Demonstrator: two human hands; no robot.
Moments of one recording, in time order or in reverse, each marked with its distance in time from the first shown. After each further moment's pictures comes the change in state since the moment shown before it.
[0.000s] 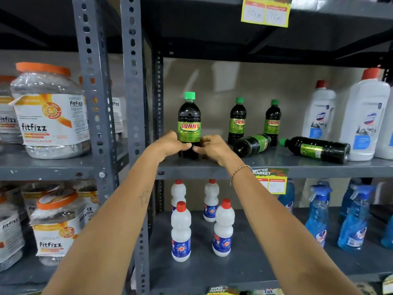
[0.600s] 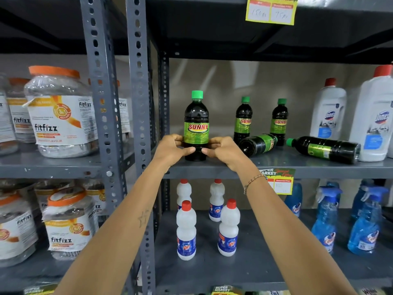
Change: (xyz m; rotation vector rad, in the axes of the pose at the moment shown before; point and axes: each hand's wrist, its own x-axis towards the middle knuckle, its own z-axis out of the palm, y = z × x) left_hand -0.029 -0.013 0.011 -0.163 0.261 0.099; right_hand -0.026 0.001 -0.012 0.052 -0.031 -0.057
